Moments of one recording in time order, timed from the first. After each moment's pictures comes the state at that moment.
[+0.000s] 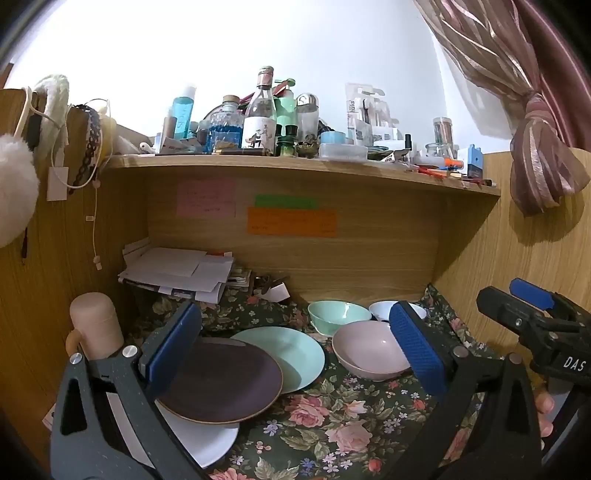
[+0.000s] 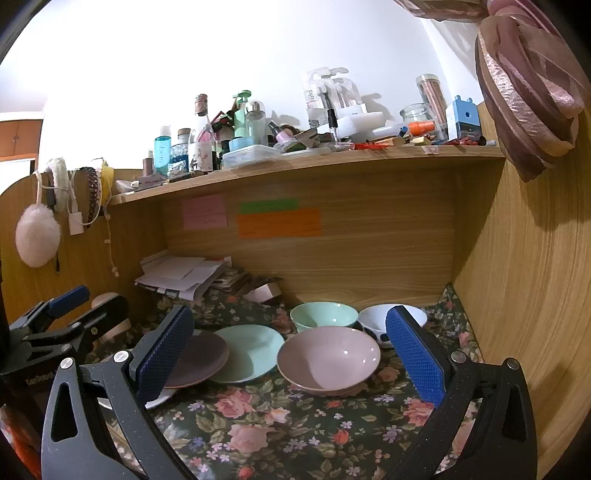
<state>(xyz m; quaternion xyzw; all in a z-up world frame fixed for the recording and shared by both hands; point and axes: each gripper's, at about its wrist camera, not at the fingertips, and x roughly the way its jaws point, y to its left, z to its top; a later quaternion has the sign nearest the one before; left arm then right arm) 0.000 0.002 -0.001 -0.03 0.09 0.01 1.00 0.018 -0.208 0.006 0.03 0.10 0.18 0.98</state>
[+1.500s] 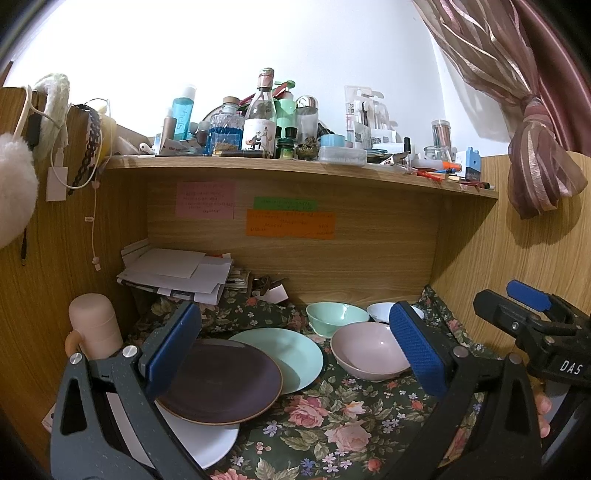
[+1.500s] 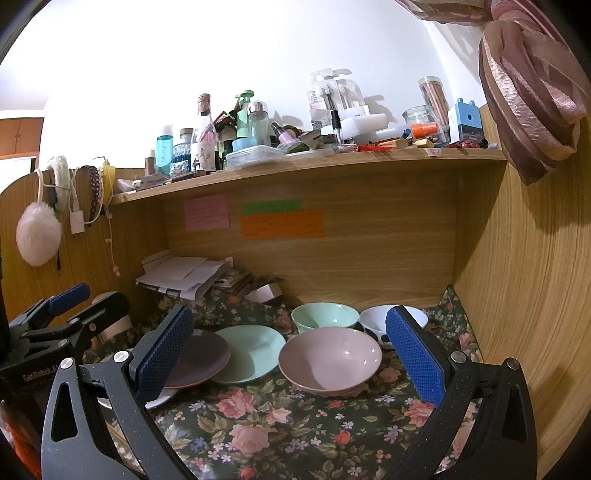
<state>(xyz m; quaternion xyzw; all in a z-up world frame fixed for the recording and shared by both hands) -0.005 -0.001 0.000 -0.03 0.09 0.00 1.00 0.017 -0.206 0.007 0.03 0.10 0.19 0.98</state>
